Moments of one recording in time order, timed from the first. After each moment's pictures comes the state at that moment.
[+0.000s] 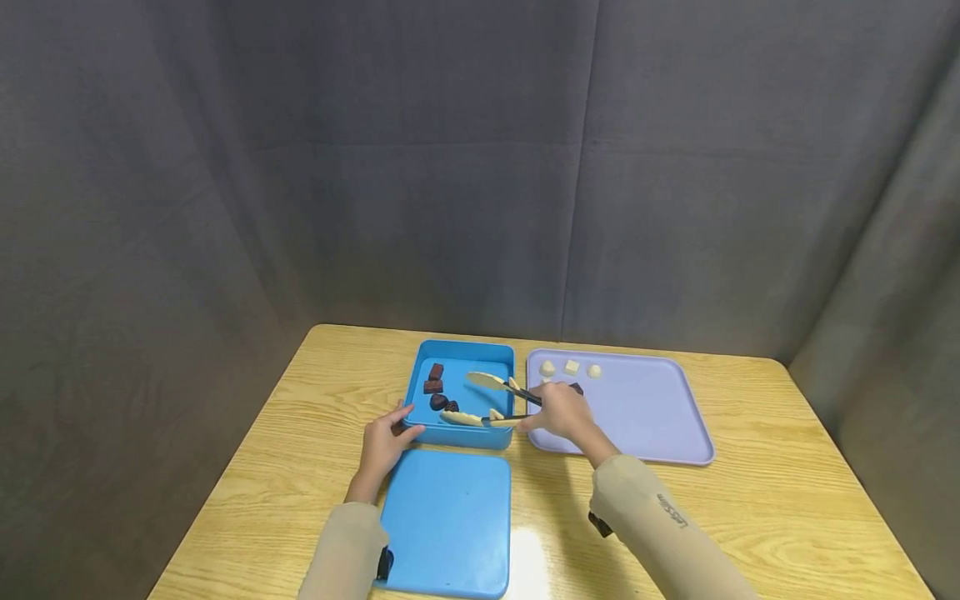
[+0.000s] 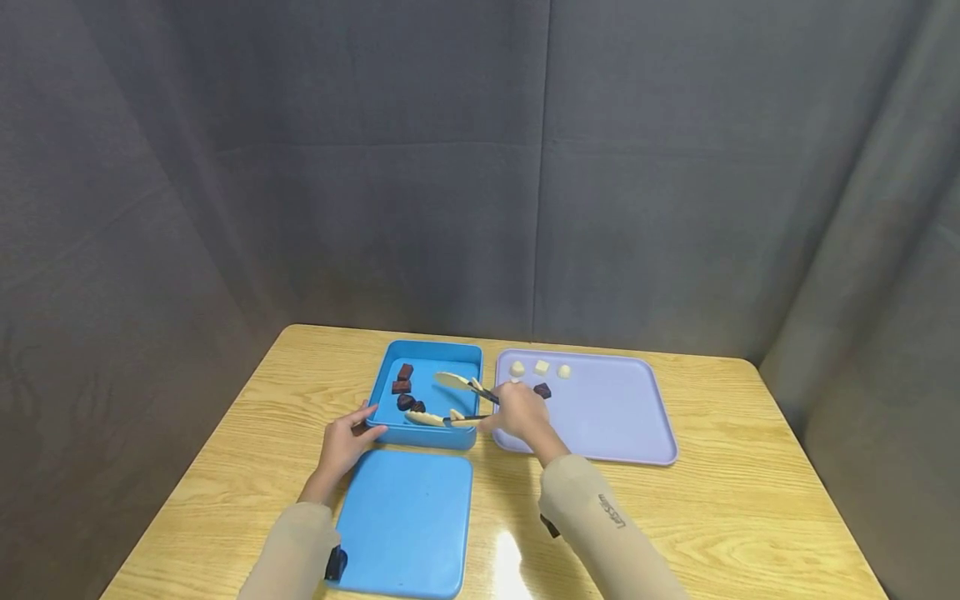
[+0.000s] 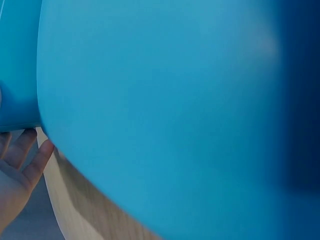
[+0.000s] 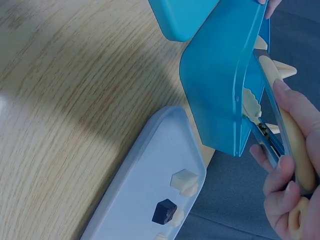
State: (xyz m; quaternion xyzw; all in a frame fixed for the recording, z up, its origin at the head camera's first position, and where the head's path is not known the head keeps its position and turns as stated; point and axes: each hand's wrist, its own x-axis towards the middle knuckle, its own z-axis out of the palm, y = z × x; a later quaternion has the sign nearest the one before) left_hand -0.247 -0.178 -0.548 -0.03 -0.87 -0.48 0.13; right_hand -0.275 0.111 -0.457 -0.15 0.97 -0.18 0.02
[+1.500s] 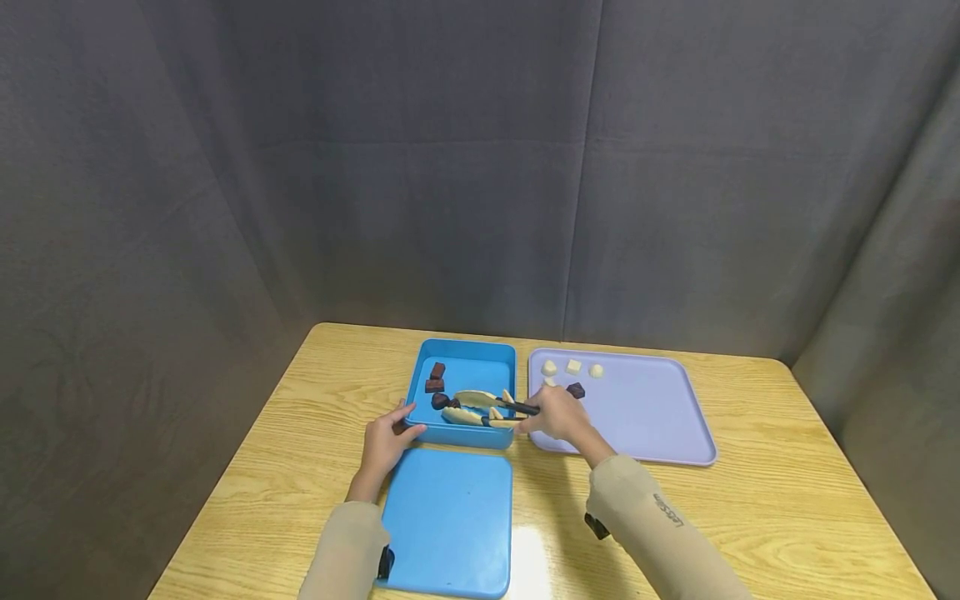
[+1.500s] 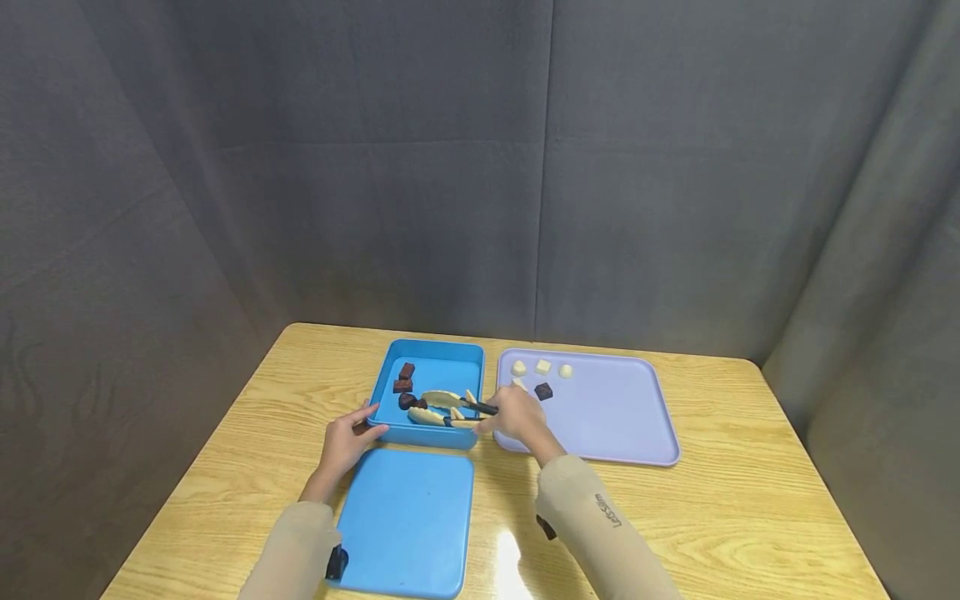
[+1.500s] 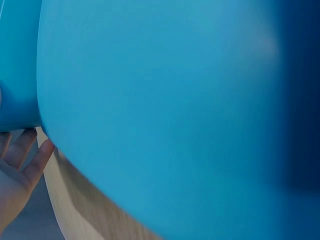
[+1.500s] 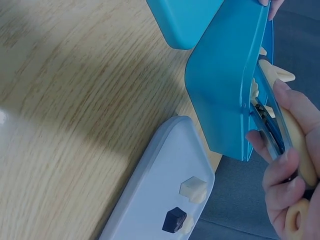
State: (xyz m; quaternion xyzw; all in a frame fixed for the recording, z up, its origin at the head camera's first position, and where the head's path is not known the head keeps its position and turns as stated) left_hand -0.246 -0.178 -0.551 -0.02 -0.87 -0.48 0.12; right_hand -0.270 0.108 -0.462 -0.19 0.96 -0.22 0.06
